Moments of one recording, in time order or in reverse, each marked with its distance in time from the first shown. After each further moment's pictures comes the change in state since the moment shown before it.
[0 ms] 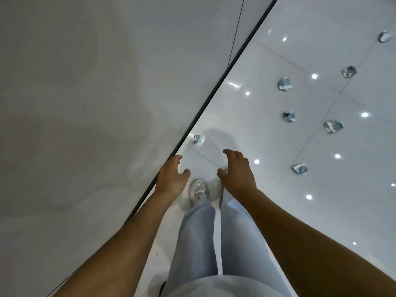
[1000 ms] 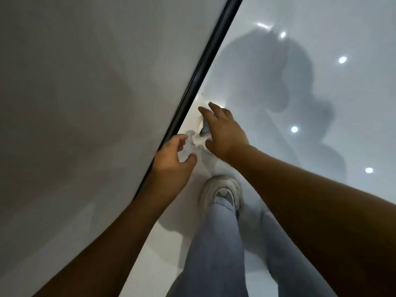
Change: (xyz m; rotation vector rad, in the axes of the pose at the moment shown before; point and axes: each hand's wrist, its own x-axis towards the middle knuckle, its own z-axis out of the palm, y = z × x) left_hand 0.372 -0.194 0.230 0.046 -0.054 -0.030; right_hand 0.432 0.154 0.337 -0.115 -0.134 -0.270
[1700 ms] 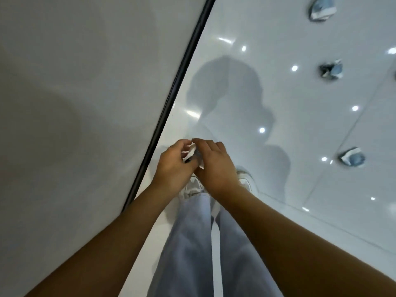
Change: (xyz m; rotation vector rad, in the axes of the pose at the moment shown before) left_hand -0.112 0.141 -0.037 -0.111 -0.163 0.065; right_hand -0.181 -0.064 -0.139 0.203 0.189 0.121
